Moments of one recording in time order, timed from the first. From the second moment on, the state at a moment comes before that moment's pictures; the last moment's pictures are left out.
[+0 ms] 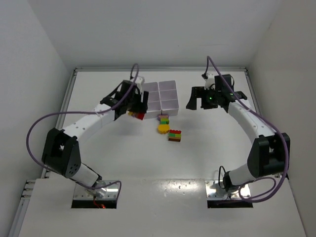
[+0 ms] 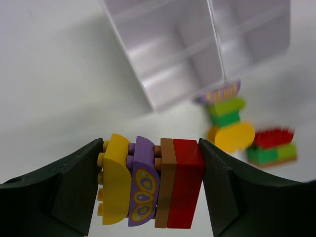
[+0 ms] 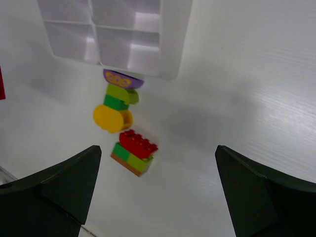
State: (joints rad) left arm -0.50 1.49 1.11 -0.36 -0.05 -0.17; right arm 0.14 1.49 1.12 -0.47 -0.39 0.10
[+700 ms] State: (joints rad) left arm -0.17 1.74 1.46 -0.48 0.25 -0.80; right arm 0.51 1.83 1.42 -0.07 -0.33 0.41
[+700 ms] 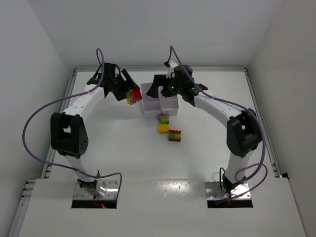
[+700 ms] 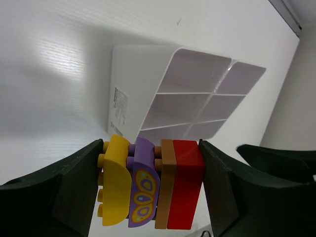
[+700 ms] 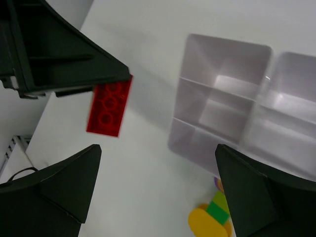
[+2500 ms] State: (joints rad) left arm -0.06 1.52 1.25 -0.38 0.43 -0.71; right arm 0.64 2.10 1.63 0.13 -0.60 0.63
